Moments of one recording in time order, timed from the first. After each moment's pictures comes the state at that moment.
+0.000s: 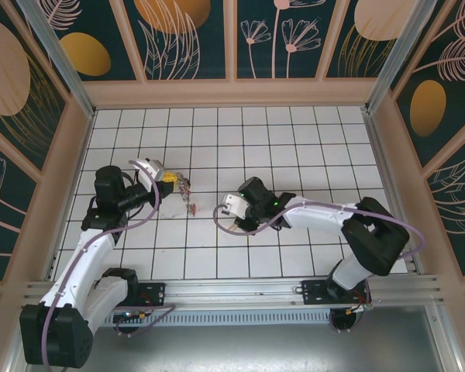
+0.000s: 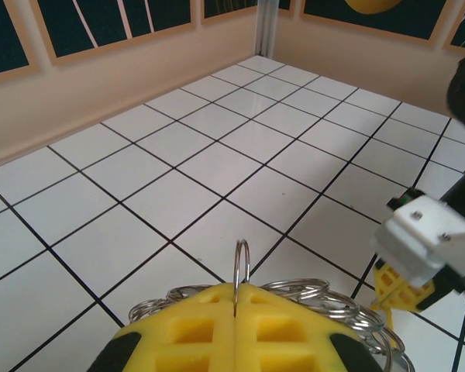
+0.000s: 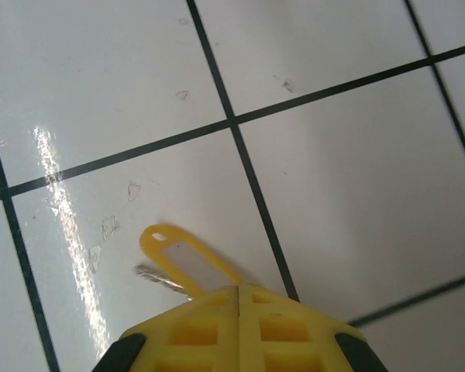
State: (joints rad) left arm -0.10 0.89 0.55 -0.03 0.78 0.21; right arm 0.89 1.58 0.82 -0.24 -0.16 -0.40
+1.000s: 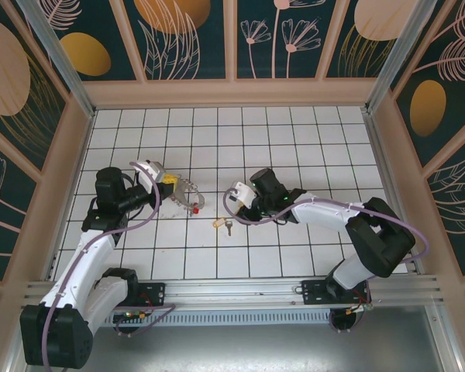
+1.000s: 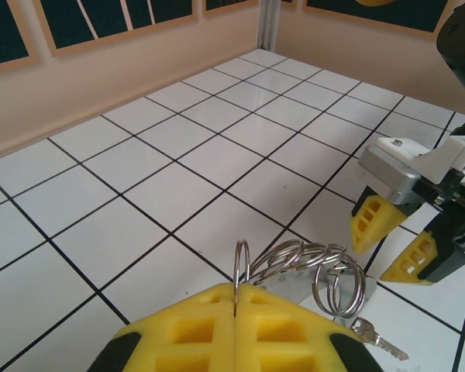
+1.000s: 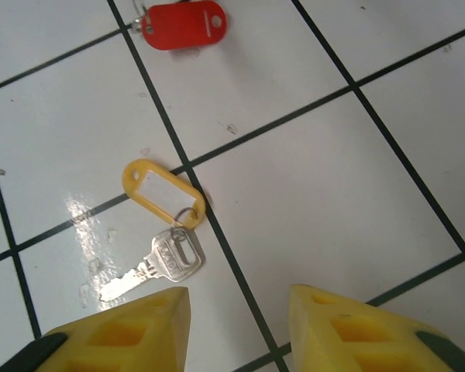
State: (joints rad) left arm -0.10 0.89 0.54 -0.04 0.77 0.22; right arm 0.77 1.52 0.78 -0.13 -0.31 -0.28
